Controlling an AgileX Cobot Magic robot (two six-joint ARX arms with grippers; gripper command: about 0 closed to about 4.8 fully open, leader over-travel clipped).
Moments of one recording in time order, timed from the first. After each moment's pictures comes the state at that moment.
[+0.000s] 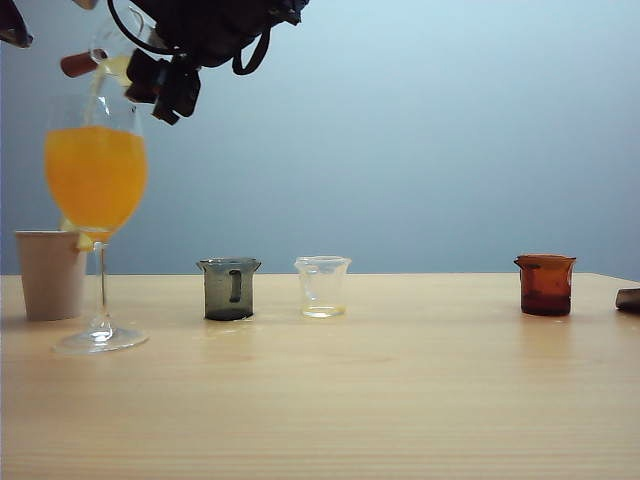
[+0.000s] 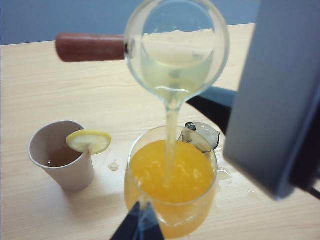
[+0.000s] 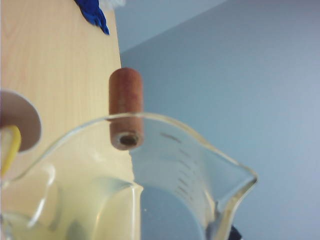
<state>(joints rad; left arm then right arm) -0.30 0.73 0.78 -0.39 -0.02 -0.02 0.85 1.98 1.60 0.32 -0.03 -1.16</state>
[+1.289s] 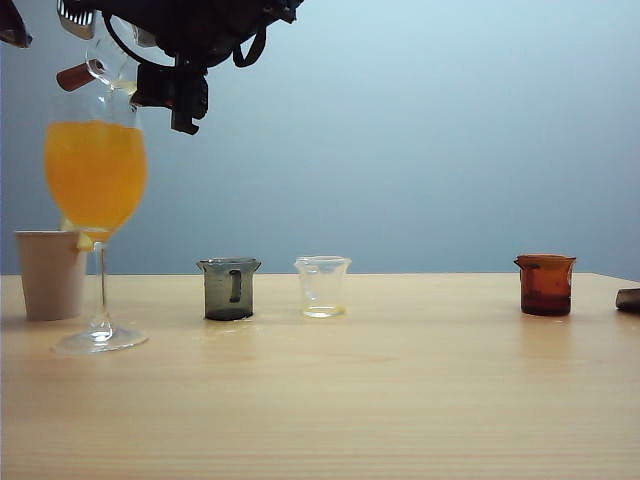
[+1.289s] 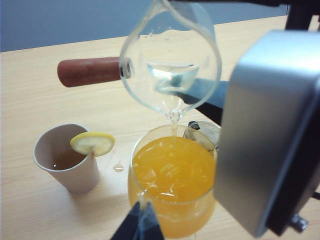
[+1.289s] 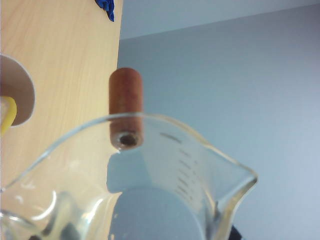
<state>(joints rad) -0.30 0.73 0.78 -0.39 -0.03 0.03 0.87 1.98 1.60 0.31 -0.02 -1.41</state>
